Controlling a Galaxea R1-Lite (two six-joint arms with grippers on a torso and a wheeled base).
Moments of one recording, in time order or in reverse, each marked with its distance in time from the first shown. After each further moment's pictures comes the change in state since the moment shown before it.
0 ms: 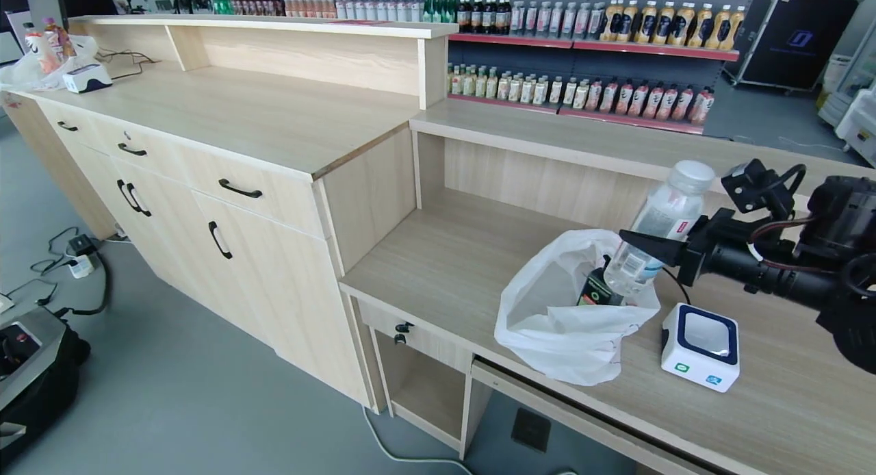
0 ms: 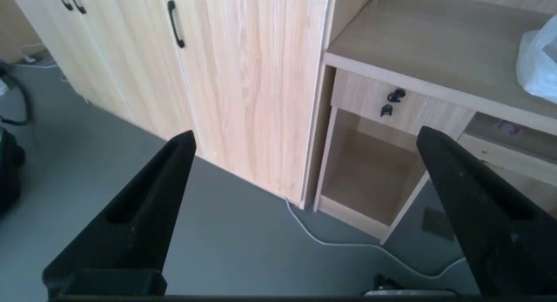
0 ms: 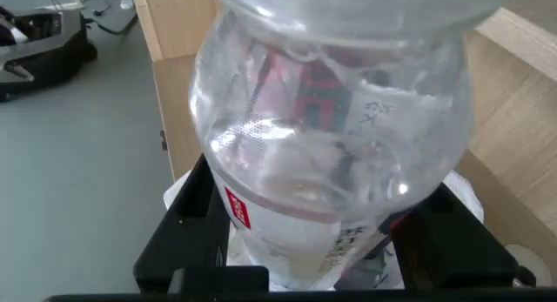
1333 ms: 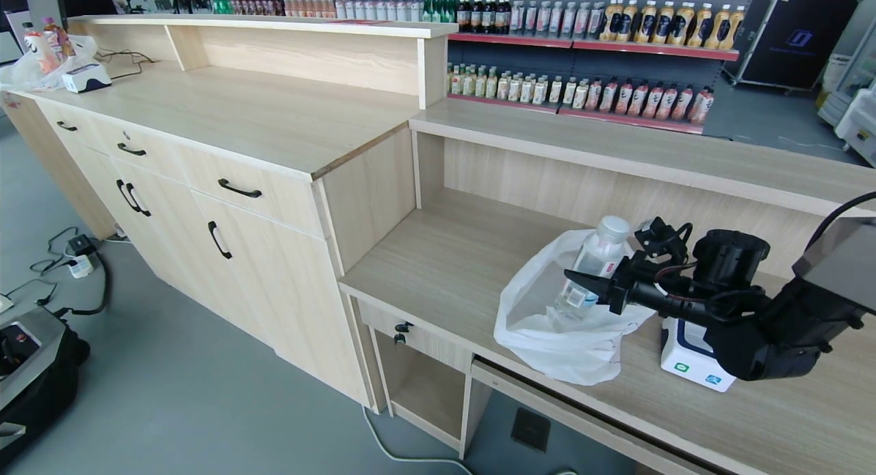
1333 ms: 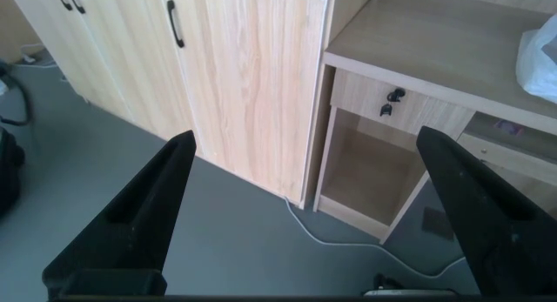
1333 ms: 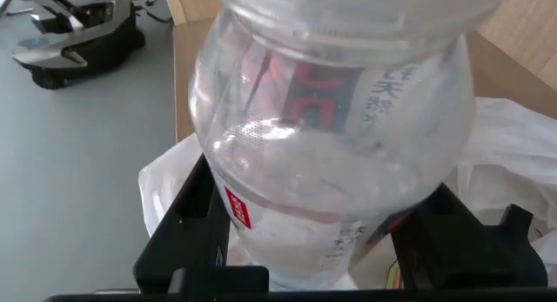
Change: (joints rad) left arm 0.000 0.000 0.000 0.000 0.000 0.000; right arm 0.062 0.431 -0.116 -0.293 0.110 0.057
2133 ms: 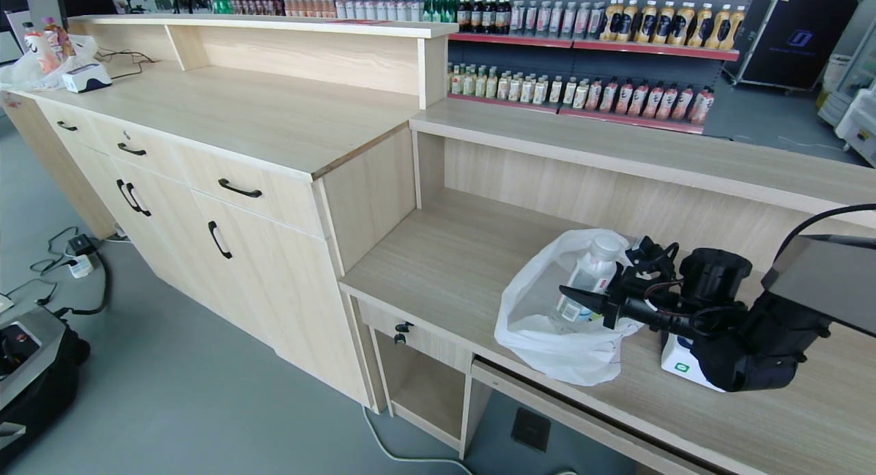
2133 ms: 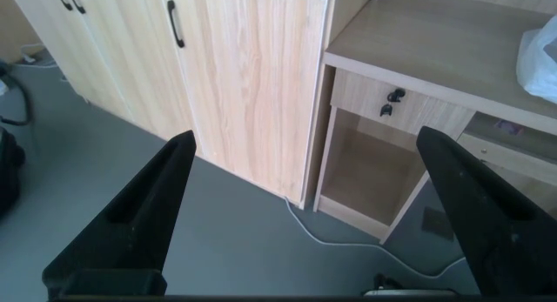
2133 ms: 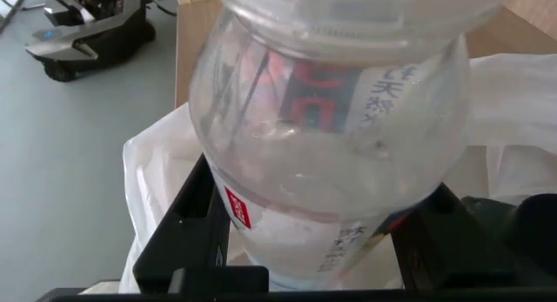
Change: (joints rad) left arm 0.000 0.000 0.000 0.000 0.000 0.000; right arm -0.012 0.110 -0.003 -0.069 0.029 -0.002
